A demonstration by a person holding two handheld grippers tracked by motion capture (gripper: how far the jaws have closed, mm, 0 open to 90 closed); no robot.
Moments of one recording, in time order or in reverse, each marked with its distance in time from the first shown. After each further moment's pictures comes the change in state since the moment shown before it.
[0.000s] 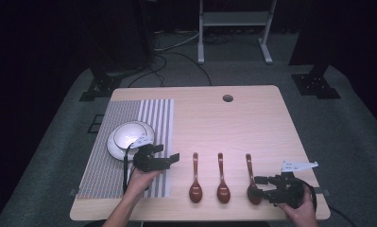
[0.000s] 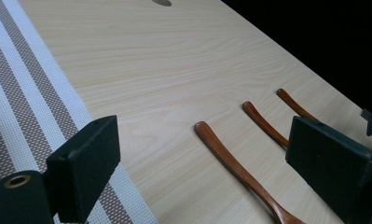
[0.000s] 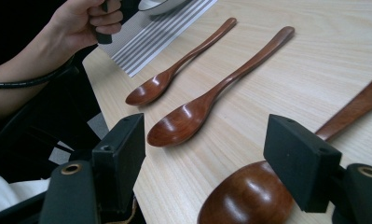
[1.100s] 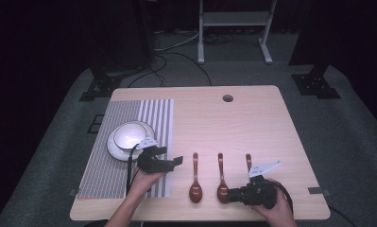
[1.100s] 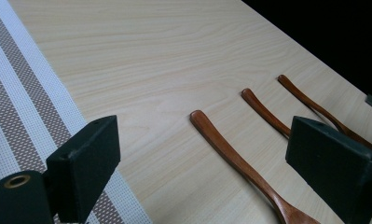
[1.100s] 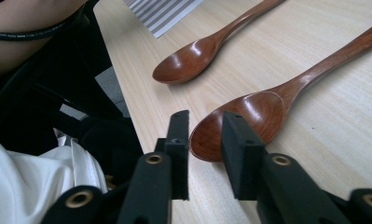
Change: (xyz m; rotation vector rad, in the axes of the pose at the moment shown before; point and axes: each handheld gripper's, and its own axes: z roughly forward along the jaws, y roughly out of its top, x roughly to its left) left arm -0.004 -0.005 0.010 0.047 -0.002 0.022; right arm 0.031 0.011 0.064 0.209 0.063 -0.074
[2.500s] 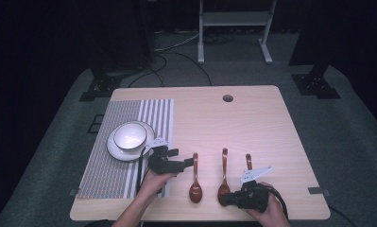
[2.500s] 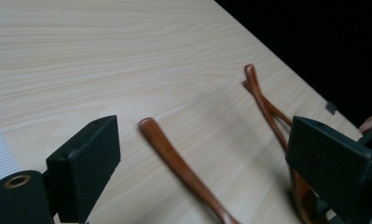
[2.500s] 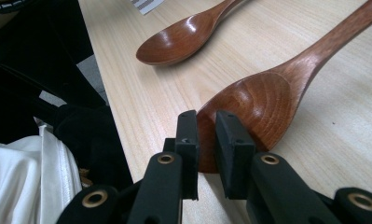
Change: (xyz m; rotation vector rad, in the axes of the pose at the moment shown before) left arm -0.023 0.005 0.022 0.005 -0.106 -0.065; right arm 0.001 -0.009 0.023 0.033 -0.052 -0.049
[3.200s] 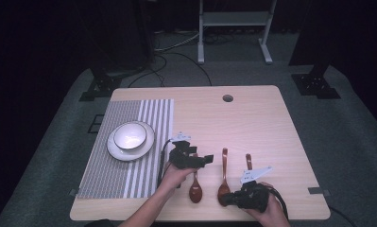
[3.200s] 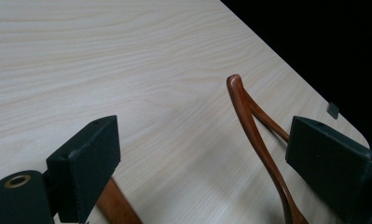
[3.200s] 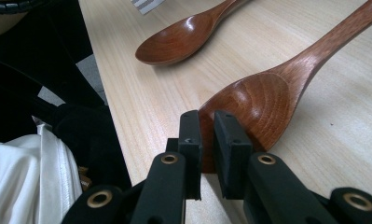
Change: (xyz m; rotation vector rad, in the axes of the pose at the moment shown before) left arm -0.024 0.014 0.059 0.064 -0.013 0.009; right arm 0.000 0.000 0.000 -0.001 -0.004 -0.017
